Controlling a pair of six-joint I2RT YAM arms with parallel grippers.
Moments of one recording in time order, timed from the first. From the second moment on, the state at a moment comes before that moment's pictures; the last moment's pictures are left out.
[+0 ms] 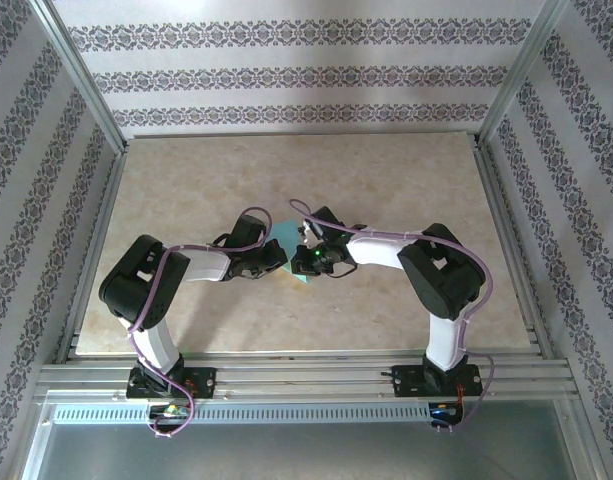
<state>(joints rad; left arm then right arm) -0.47 1.77 0.76 0.15 0.35 -0.92 0.68 1.90 1.07 -0.24 -0.47 0.66</state>
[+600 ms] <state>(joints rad) -0.48 1.77 0.83 0.00 0.32 -0.87 0.64 1.89 1.02 -0.25 -0.52 0.50</state>
